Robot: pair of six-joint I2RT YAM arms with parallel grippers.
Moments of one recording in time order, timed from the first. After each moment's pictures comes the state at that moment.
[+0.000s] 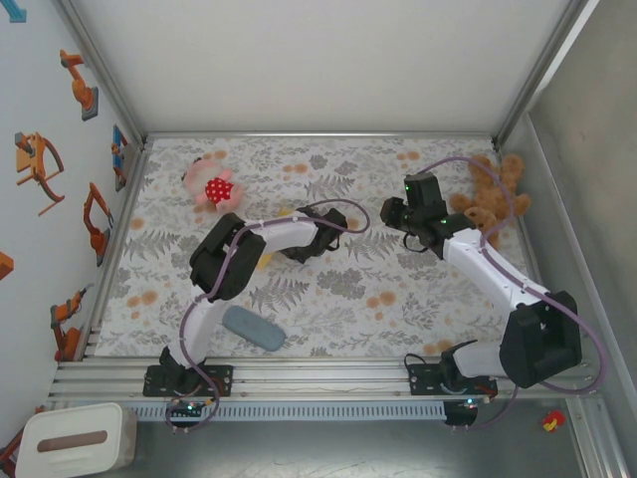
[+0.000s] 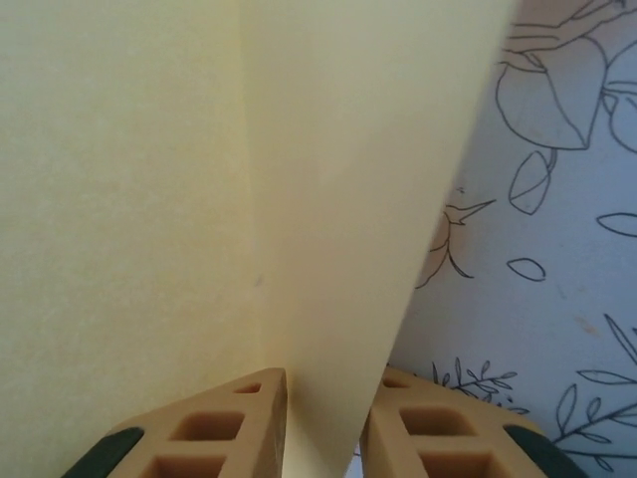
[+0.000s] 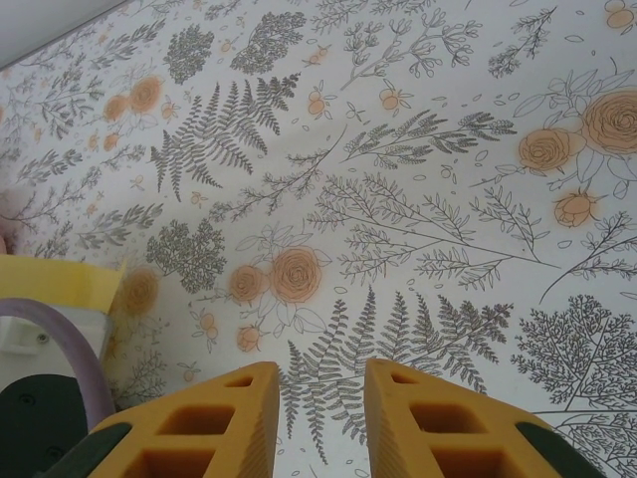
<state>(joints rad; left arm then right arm) -0.87 2.22 1.55 -0.98 -0.78 -0.46 0.38 1.34 0.98 -0.39 -0.01 0.60</state>
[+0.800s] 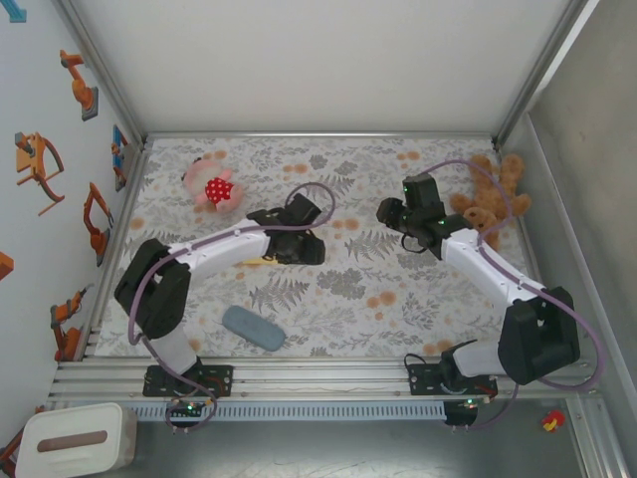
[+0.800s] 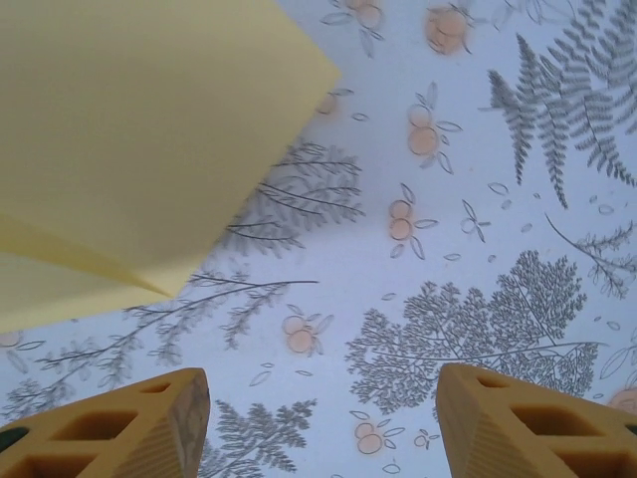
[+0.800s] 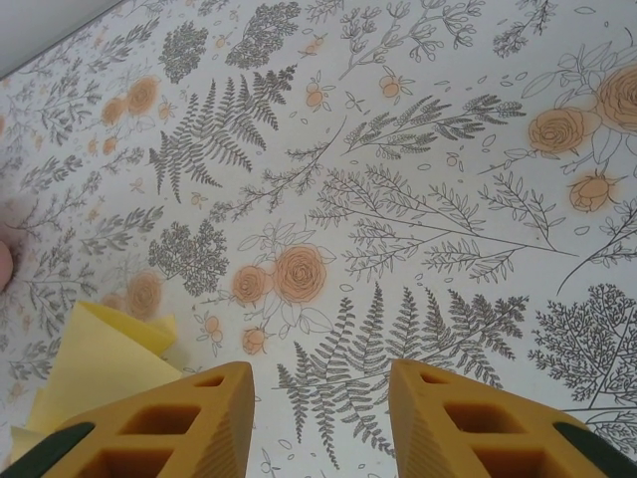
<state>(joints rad) -0.80 1.70 1.18 -0.63 -0.01 -0.64 0.38 1.36 0.95 -0.35 -0.03 0.64</state>
